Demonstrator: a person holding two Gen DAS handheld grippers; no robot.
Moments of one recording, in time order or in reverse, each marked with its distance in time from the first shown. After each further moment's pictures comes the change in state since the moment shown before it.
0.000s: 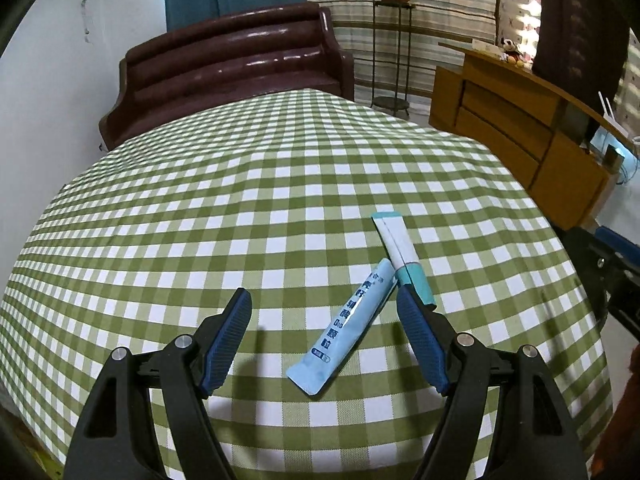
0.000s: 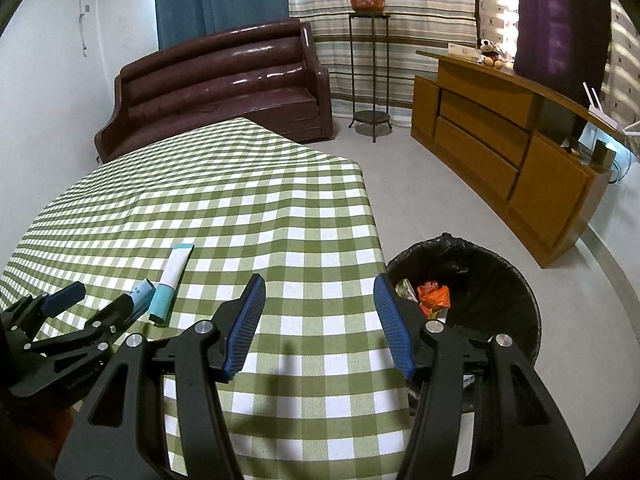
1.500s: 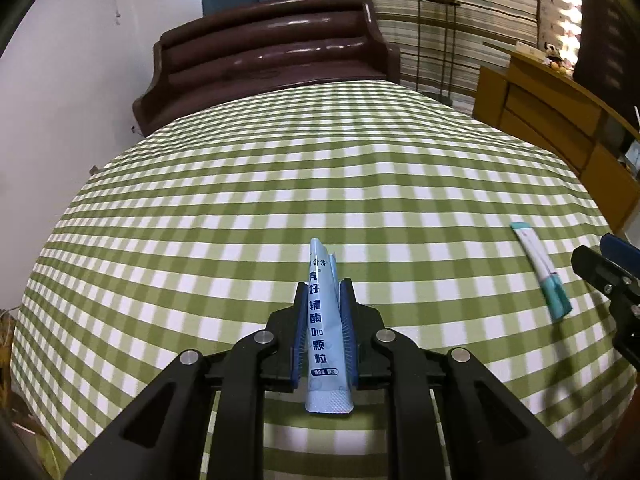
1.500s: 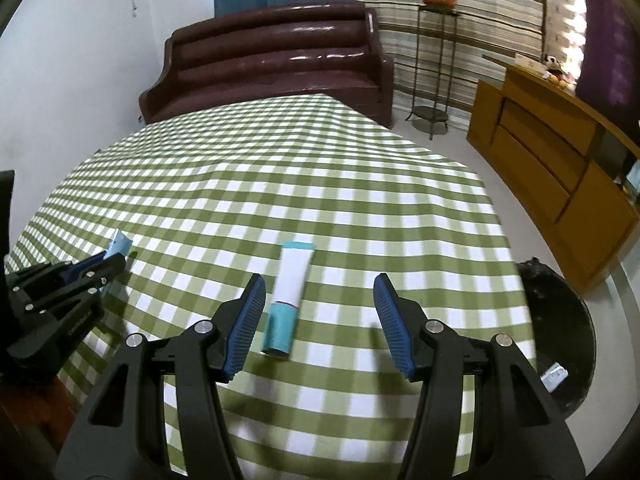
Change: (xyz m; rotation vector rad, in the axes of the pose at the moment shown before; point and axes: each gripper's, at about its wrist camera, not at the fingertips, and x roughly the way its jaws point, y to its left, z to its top) left arm 0.012 0.112 0.002 -0.061 0.032 0.112; right arm 0.042 0.102 0.014 -0.158 0.070 0.126
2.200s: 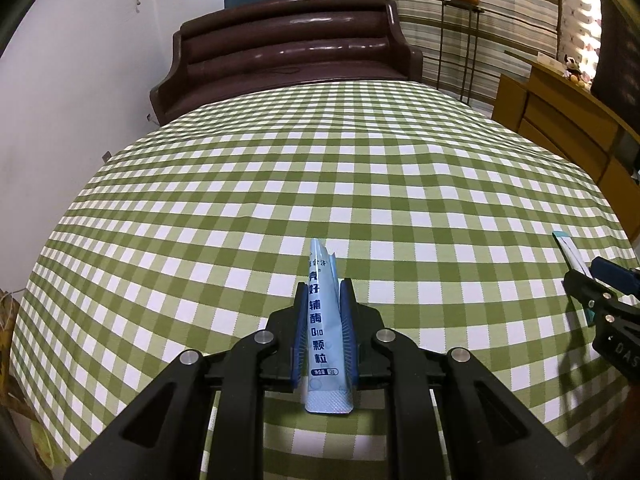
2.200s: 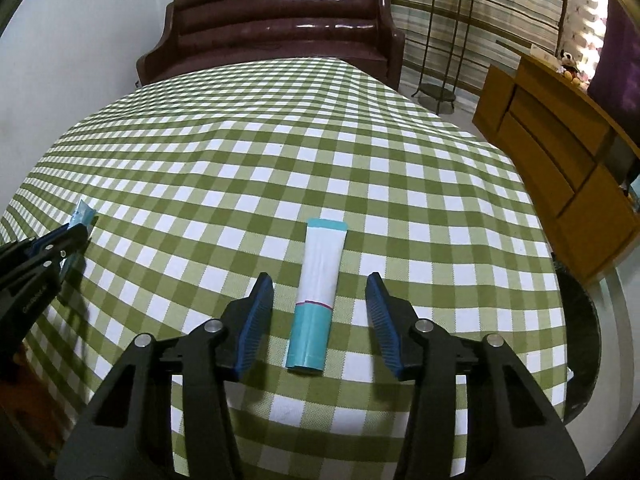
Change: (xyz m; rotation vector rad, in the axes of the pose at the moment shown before) left arm 0.005 0.027 -0.002 -0.053 0.005 0.029; right arm 0.042 0.030 0.003 -0.043 0.112 -0.030
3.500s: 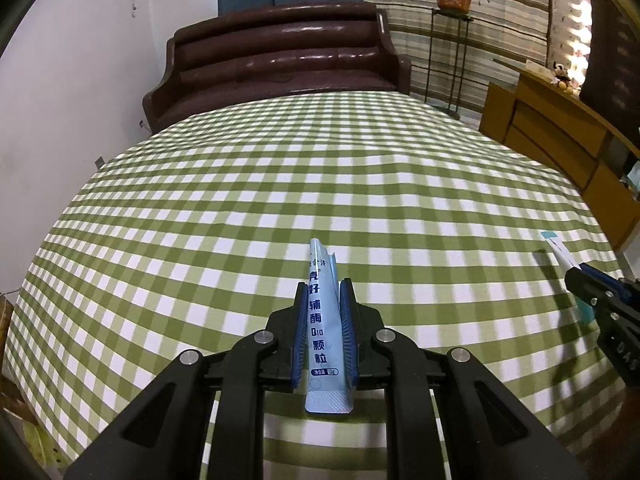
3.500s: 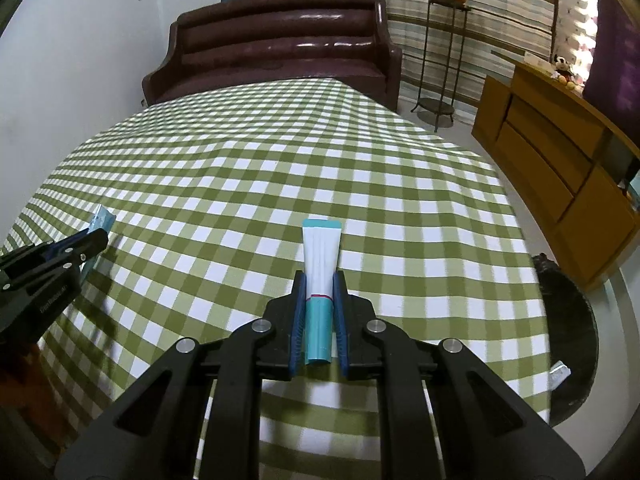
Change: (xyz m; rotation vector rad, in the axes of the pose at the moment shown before) left arm -0.021 -0.023 -0.003 -0.001 -0.038 -0.044; right arm -0.036 -0.023 -0.014 0.022 -0.077 0.024
